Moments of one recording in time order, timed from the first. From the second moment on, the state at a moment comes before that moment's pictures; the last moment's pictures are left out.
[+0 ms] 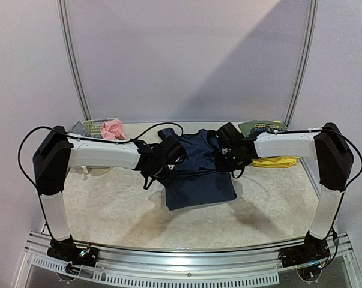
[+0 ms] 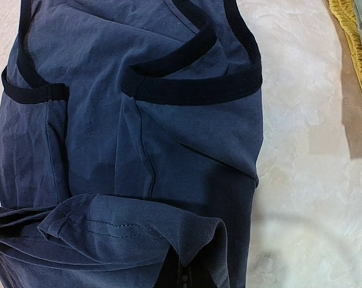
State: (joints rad) left arm -0.91 1.93 1.34 -0.53 -0.41 -0.16; right arm 0.72 1.88 1.30 -0.46 0.23 0.62
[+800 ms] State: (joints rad) left arm -0.87 1.94 1.38 -0.40 -0.57 -0.15; right arm 0.64 1.93 1.35 -0.35 0.20 0.68
